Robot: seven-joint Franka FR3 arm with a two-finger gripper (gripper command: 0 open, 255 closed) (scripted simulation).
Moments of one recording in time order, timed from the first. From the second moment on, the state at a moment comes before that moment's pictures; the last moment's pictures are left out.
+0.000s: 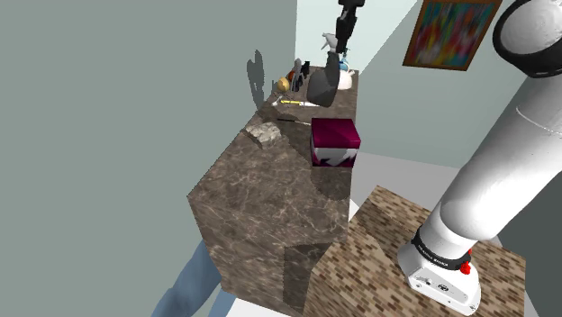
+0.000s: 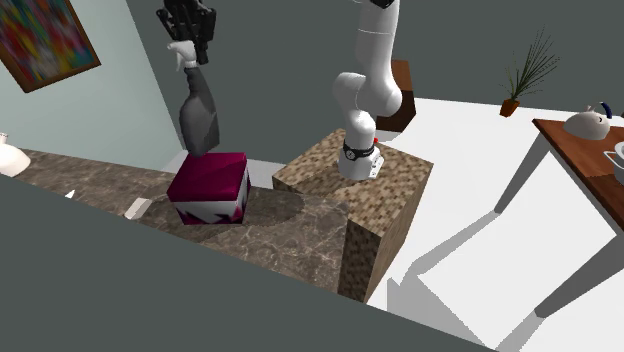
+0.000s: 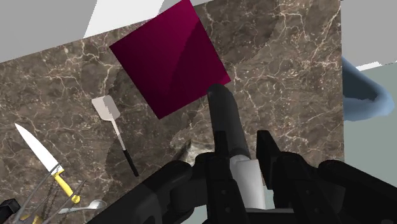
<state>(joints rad) -0.09 -0.08 -0.26 -1.48 0.06 1.41 -0.56</state>
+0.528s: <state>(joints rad) -0.19 0.11 -0.36 -1.16 0.12 1.26 -0.74</state>
